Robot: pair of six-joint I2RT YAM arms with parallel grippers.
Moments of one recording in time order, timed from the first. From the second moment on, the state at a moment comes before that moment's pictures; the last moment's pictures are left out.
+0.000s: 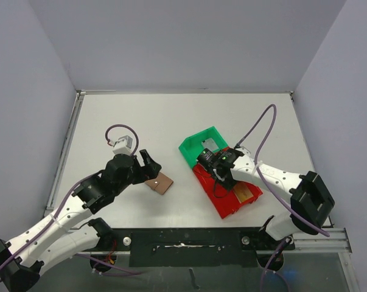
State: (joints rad) left arm -0.76 0.78 0.70 -0.48 -0.28 -0.86; right arm 0.85 1.47 1.04 -1.01 0.54 1.58
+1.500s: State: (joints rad) left arm -0.76 0.83 0.70 -0.51 -0.28 -0.89; right arm 0.54 1.80 1.30 -0.56 0.30 0.66
